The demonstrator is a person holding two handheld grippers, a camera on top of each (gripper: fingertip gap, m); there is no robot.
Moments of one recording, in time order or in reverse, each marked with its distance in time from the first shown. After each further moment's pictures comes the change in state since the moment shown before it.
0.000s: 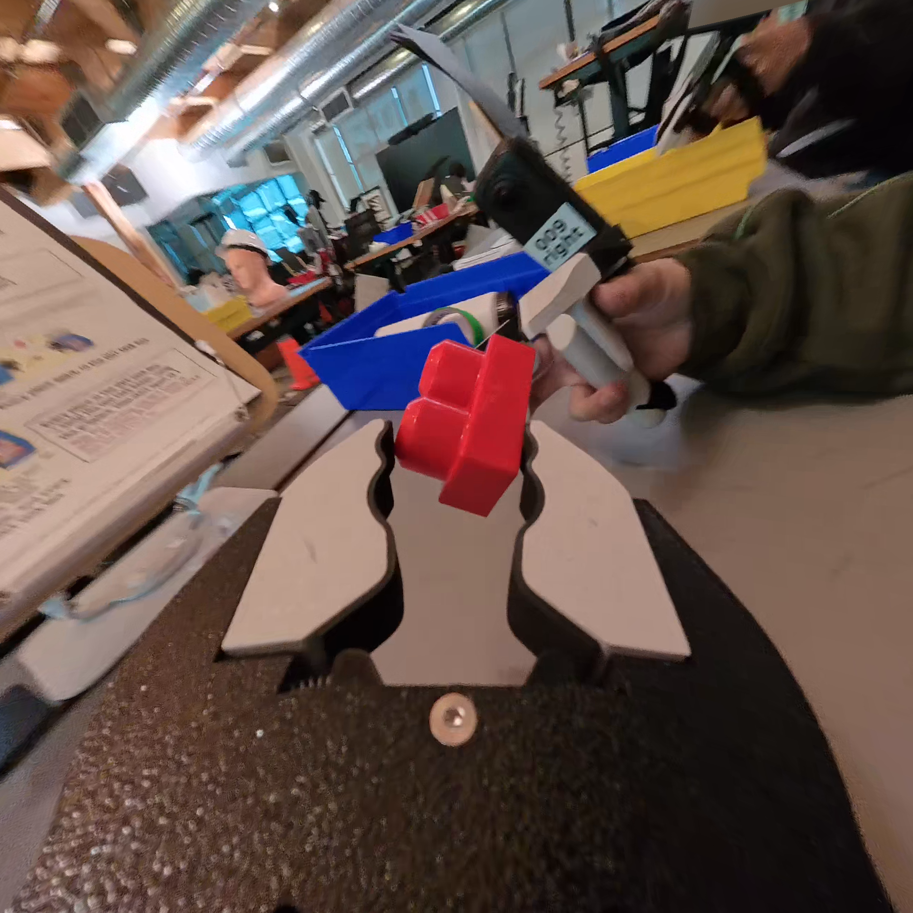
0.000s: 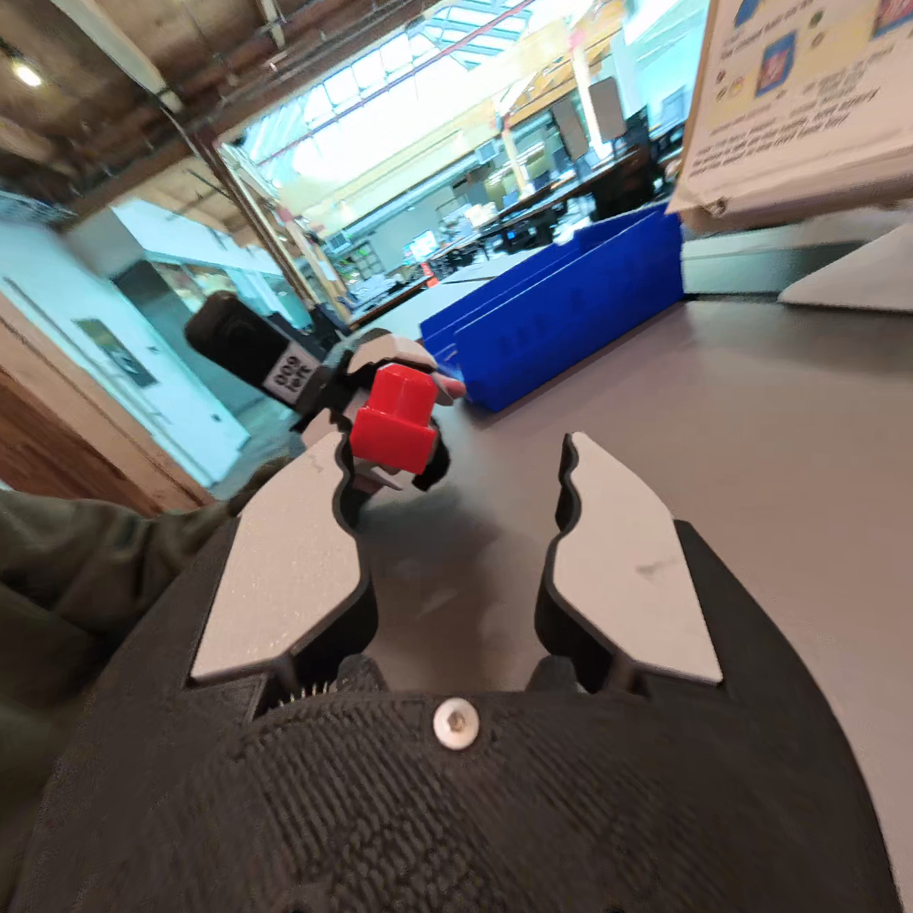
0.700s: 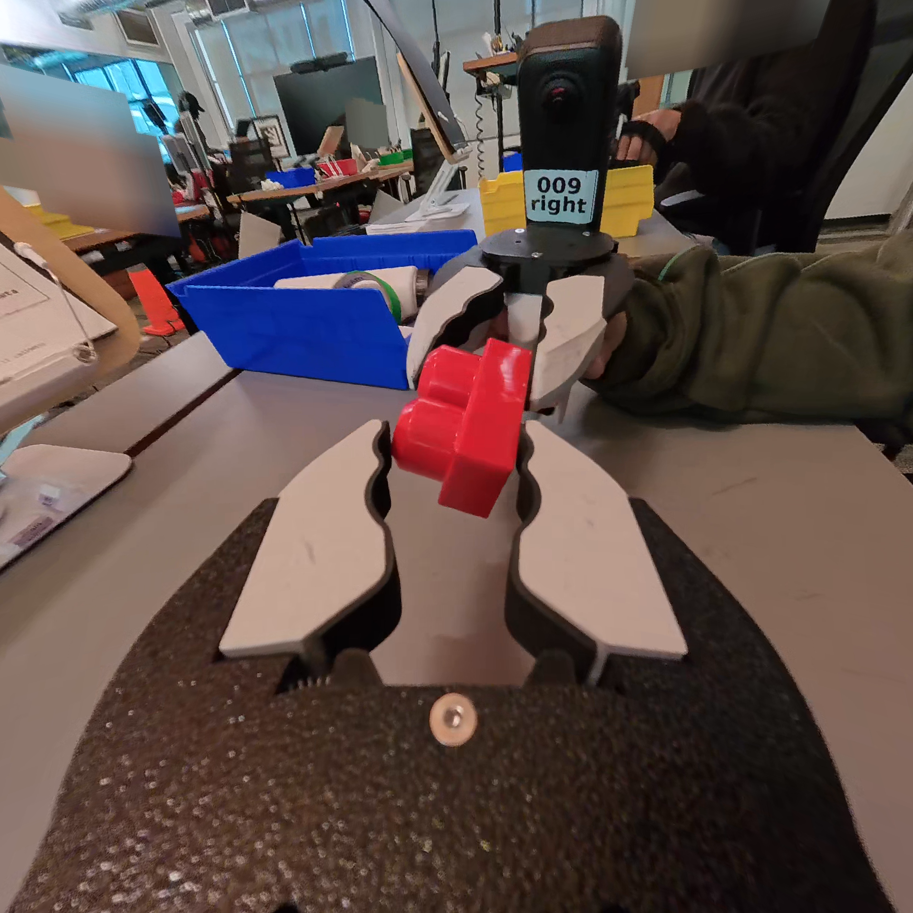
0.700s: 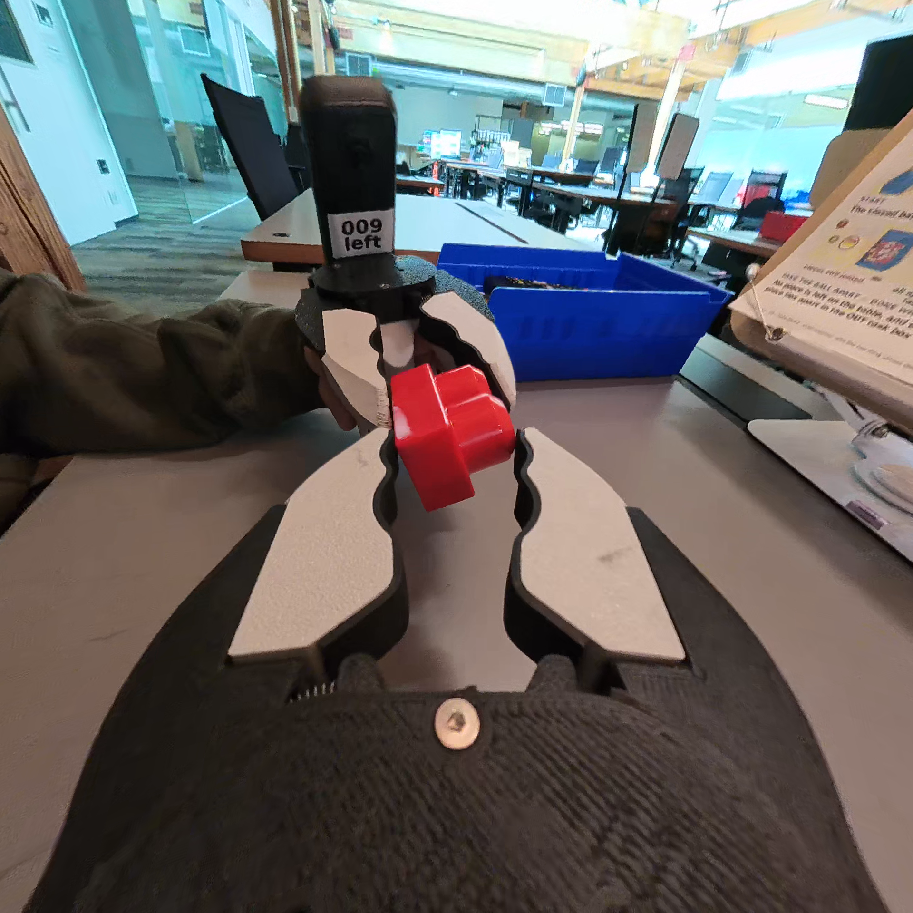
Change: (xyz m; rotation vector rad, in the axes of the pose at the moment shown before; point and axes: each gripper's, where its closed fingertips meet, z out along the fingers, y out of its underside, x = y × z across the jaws) left arm 0.020 0.009 0.004 -0.040 0.181 -0.221; right arm -0.028 0.023 0.011 -0.152 -0.035 -0.567
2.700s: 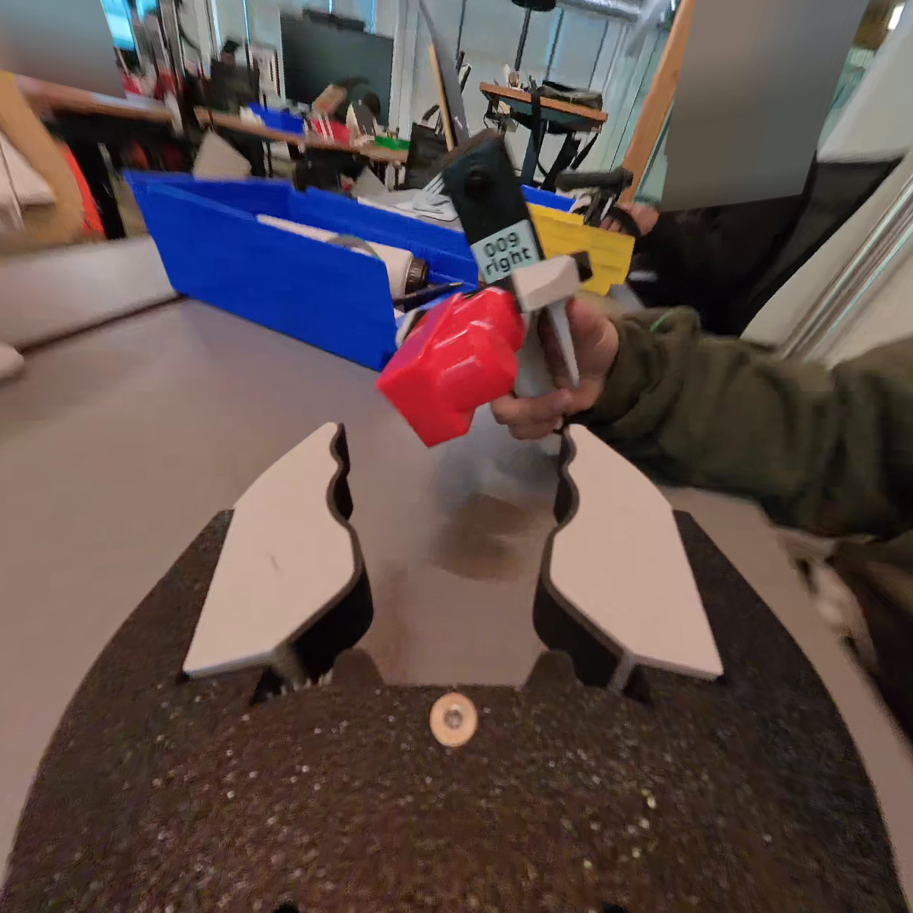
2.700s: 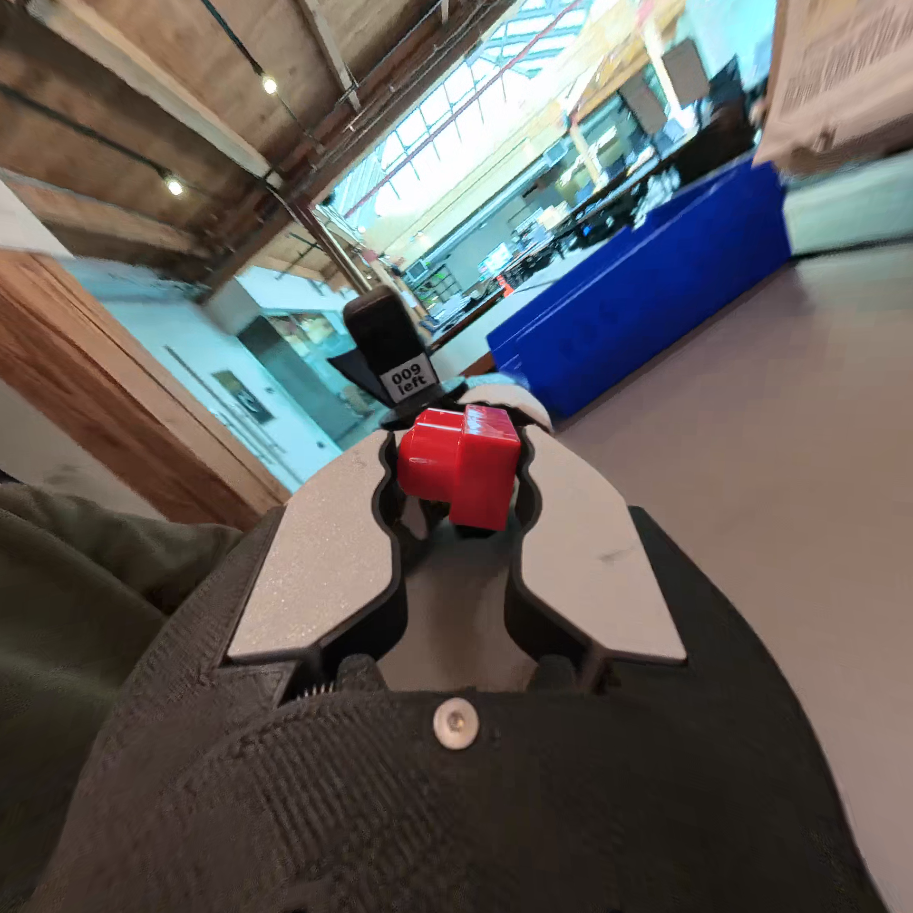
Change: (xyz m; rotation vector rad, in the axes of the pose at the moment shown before) left arm -0.007 0.008 0.003 0.013 0.052 -0.342; right arm 0.024 -0.014 -0.006 0.228 -0.114 0.726
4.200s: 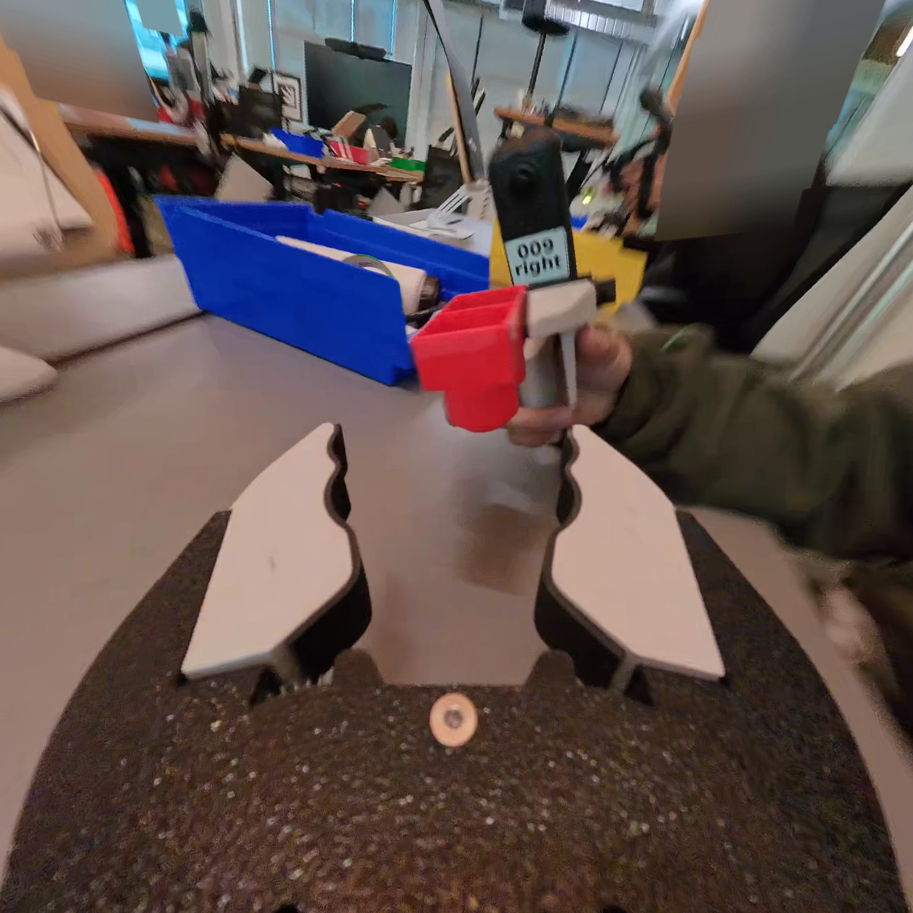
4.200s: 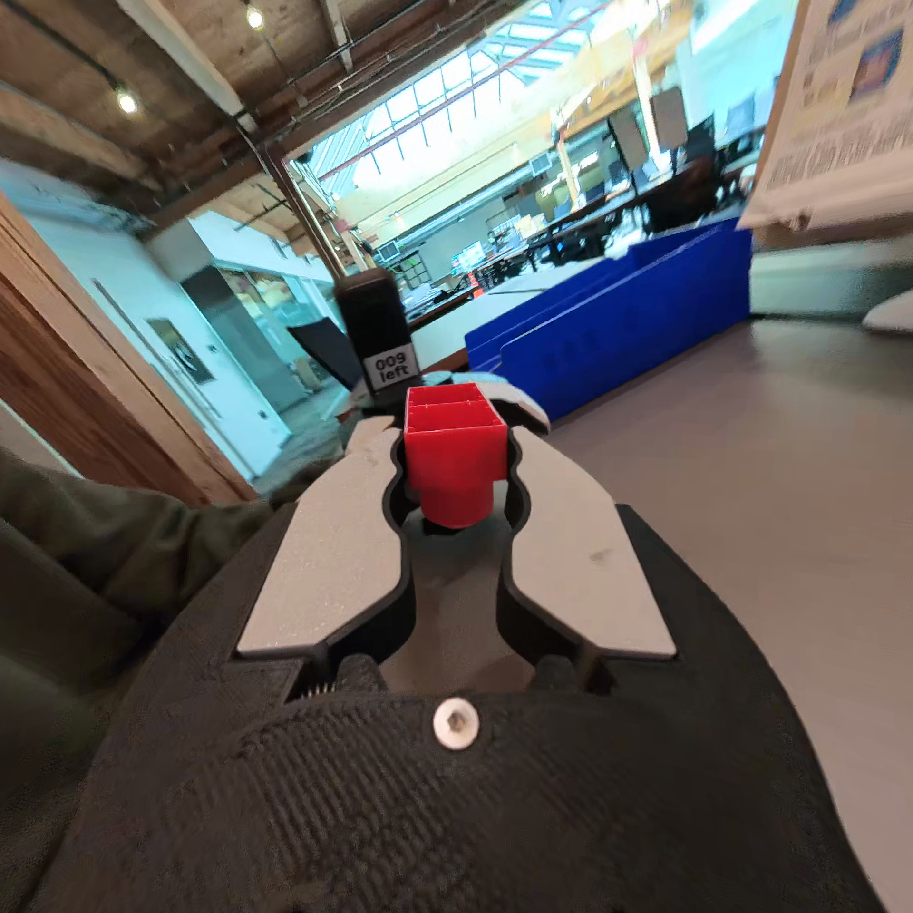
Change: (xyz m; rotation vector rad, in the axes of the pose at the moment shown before) left arm -0.002 -0.008 -0.001 0.040 -0.023 -0.003; right arm -0.005 -0.002 0.000 -0.018 0.043 -0.186
